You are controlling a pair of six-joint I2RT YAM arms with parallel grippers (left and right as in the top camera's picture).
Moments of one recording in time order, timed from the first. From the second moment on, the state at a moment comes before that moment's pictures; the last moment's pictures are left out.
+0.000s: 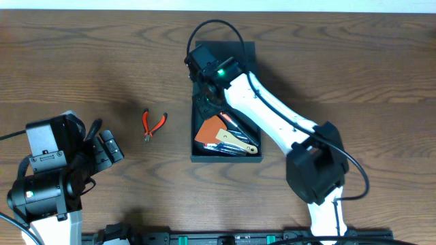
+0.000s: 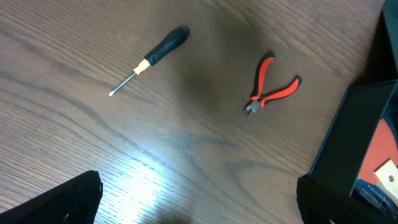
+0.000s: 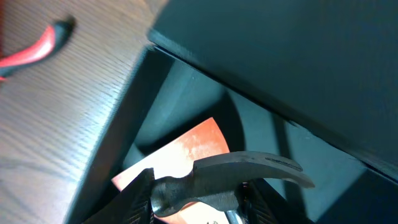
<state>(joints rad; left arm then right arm) 0.21 0.91 1.07 -1.21 0.01 -0.25 0.69 2.13 1.84 -1.06 -0.02 0.23</state>
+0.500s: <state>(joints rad) 0.21 0.91 1.07 -1.21 0.01 -0.25 0.69 2.20 1.84 -1.04 0.00 0.23</state>
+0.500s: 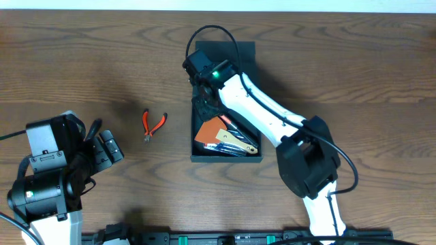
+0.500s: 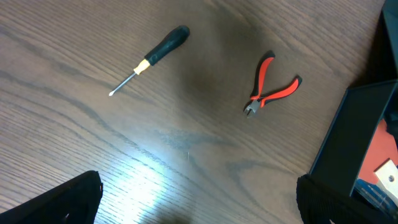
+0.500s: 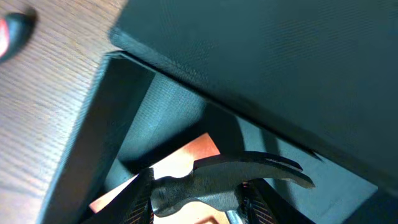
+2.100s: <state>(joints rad) 0.18 1.18 1.15 -1.17 0.32 0.25 -0.08 2.22 2.87 -1.69 -0.12 0.30</state>
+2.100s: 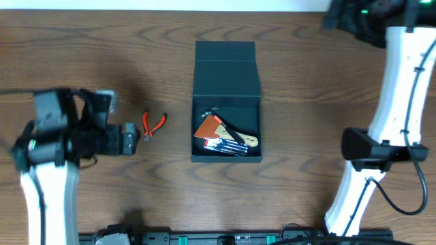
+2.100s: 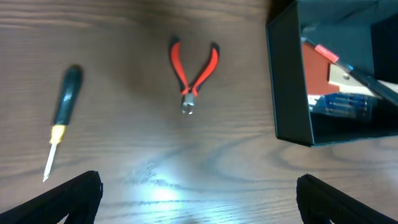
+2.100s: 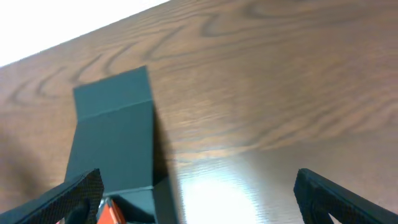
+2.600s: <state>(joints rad) 0.06 1.65 1.22 -0.94 0.13 0.21 -0.24 2.22 2.70 -1.68 -0.14 0.27</state>
